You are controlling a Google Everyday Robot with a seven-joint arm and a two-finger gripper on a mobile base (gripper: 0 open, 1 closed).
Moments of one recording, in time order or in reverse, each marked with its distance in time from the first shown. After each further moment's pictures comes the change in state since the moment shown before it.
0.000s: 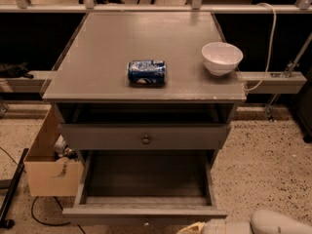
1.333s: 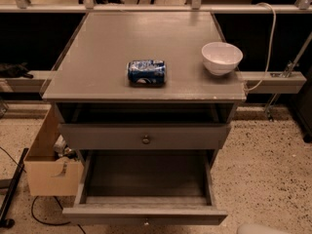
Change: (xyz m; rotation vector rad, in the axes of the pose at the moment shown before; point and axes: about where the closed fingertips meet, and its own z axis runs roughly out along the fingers) arm 0.076 0.000 0.048 0.020 0.069 0.099
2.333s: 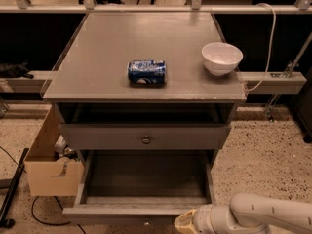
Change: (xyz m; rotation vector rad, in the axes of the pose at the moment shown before) arm -0.039 -0.075 -0.003 0.078 0.078 -0.029
